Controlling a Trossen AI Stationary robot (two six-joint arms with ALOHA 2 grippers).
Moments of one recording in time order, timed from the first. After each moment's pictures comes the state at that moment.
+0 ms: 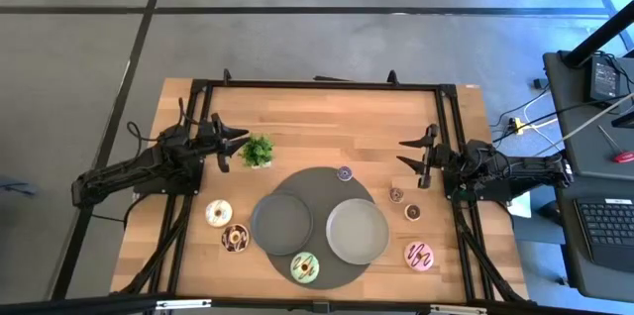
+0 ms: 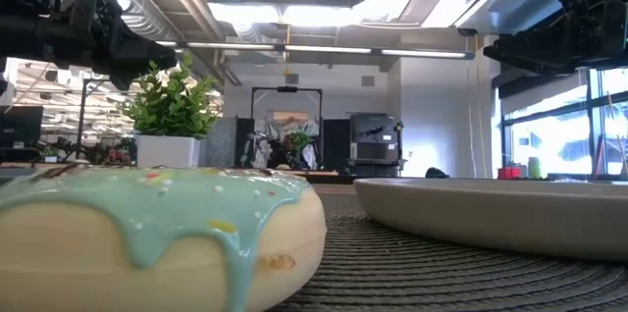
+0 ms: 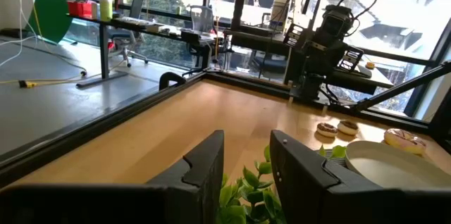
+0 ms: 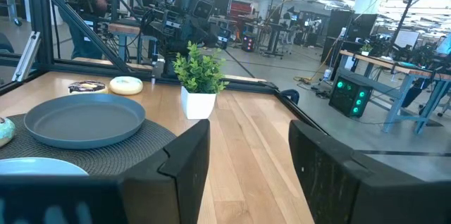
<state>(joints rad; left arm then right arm) 0.40 0.01 0.02 0.00 0.06 -0.17 0.01 0.00 0.01 0.05 0.20 -0.19</state>
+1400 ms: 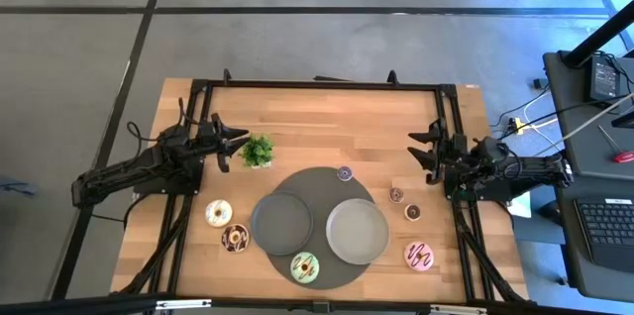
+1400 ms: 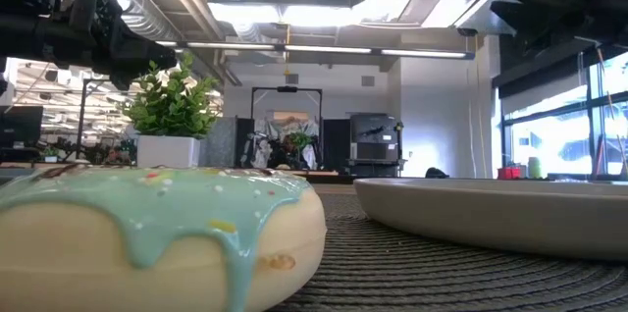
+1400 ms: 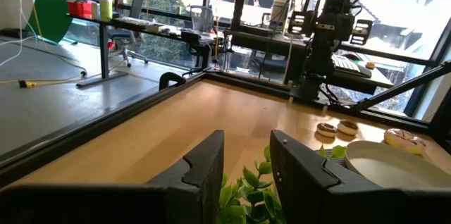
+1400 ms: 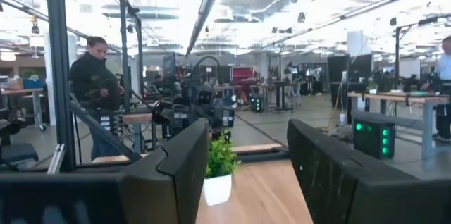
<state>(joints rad) 0.40 0.01 0.02 0.00 0.06 -0.17 0.01 0.00 0.01 0.35 0.18 -0.03</state>
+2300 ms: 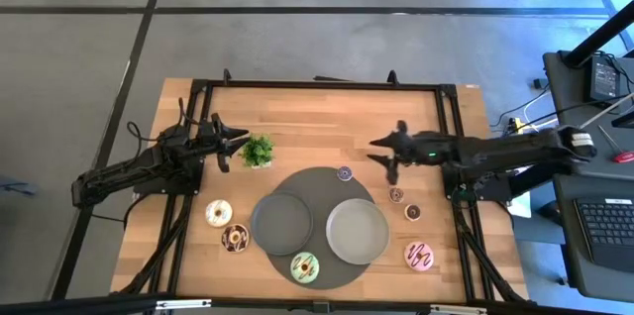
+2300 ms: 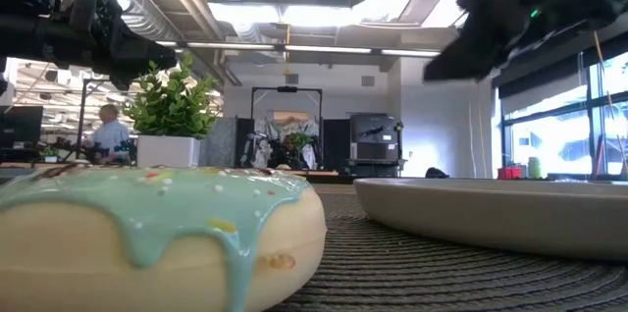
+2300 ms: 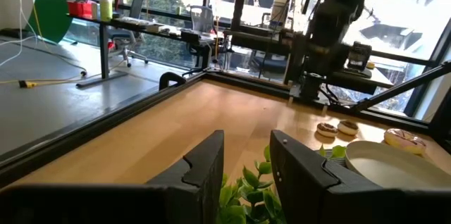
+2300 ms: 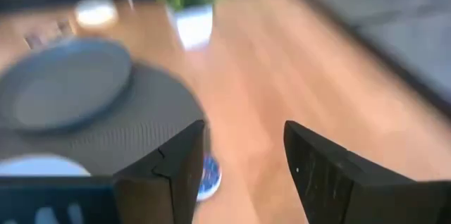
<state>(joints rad) 0.40 0.01 0.02 0.00 0.06 -0.17 -0.01 0.98 0.44 0.10 0.22 0.13</state>
